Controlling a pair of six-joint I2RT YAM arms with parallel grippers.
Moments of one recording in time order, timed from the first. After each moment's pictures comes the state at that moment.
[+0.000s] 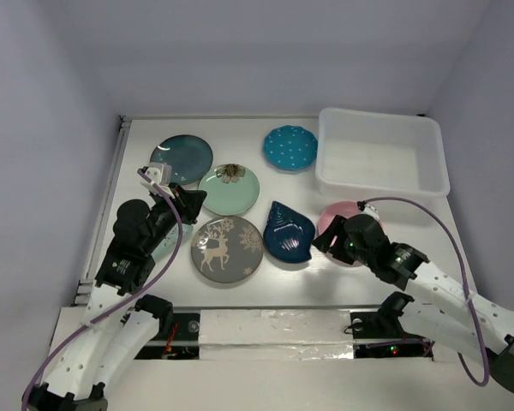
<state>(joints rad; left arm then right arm) -0.35 0.60 0.69 -0.20 0.16 -0.39 0.73 0.79 0.55 -0.48 0.20 1.02</state>
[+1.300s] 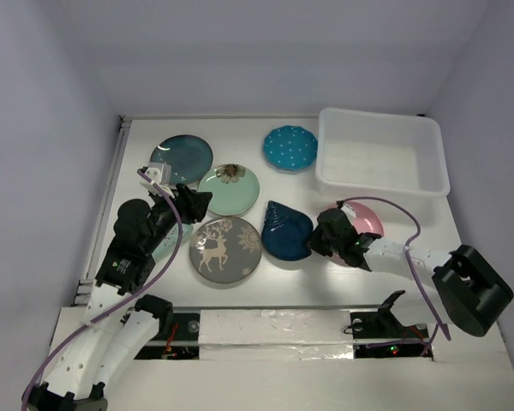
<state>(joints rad) -0.35 0.60 0.69 -0.21 0.14 -0.38 0.70 1.31 0.50 -0.03 0.20 1.11</state>
